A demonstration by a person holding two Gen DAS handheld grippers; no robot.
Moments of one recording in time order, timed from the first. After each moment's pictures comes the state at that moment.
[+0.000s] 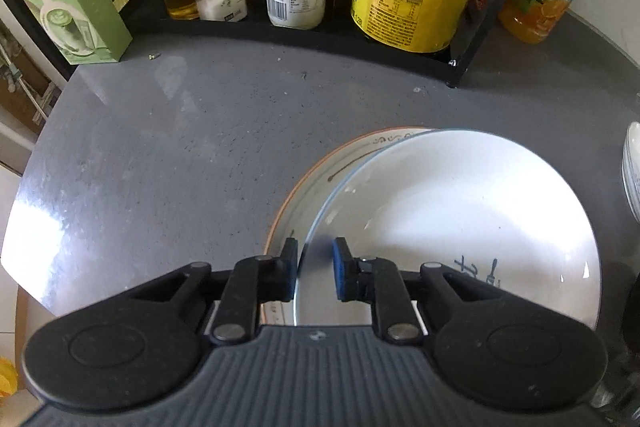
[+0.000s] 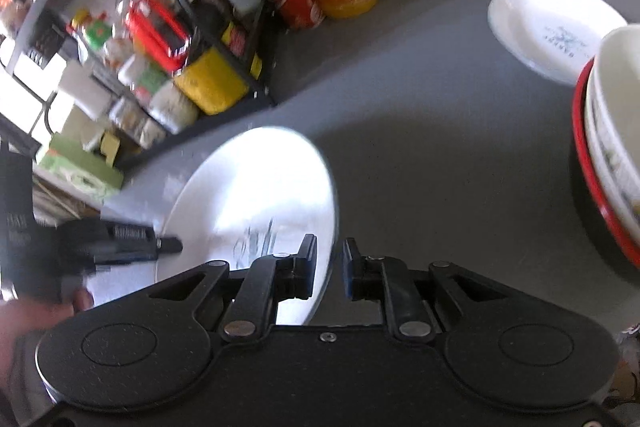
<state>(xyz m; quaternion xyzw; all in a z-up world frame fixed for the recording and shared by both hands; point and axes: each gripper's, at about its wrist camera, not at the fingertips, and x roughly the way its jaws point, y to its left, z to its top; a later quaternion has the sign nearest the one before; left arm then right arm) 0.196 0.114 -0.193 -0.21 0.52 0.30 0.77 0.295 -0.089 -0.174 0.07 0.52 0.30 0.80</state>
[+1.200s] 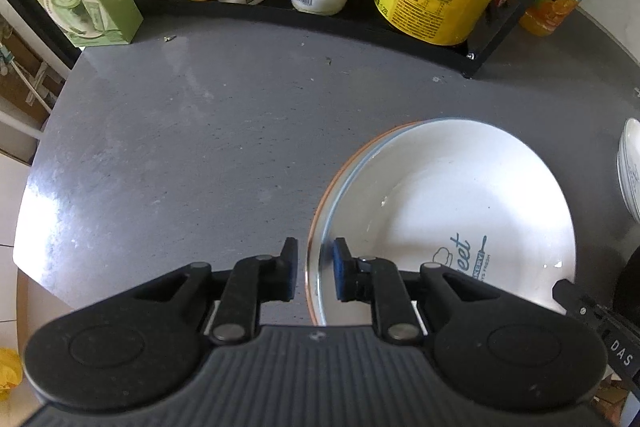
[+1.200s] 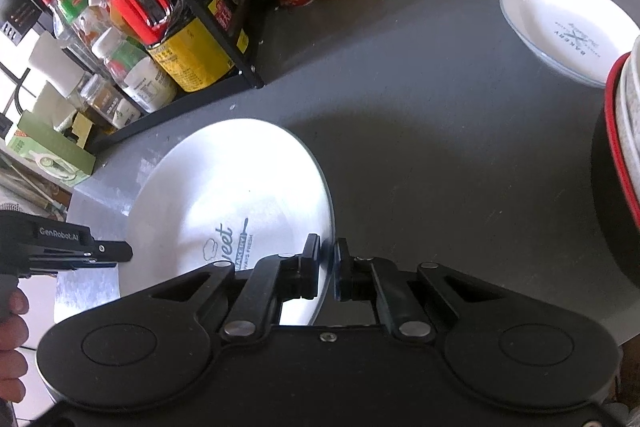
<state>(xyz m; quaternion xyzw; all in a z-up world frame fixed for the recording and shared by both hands) 0.182 0.138 -0.184 -0.24 0.55 0.27 0.75 0.297 -0.056 -0.196 0.03 0.53 0.28 0.80</state>
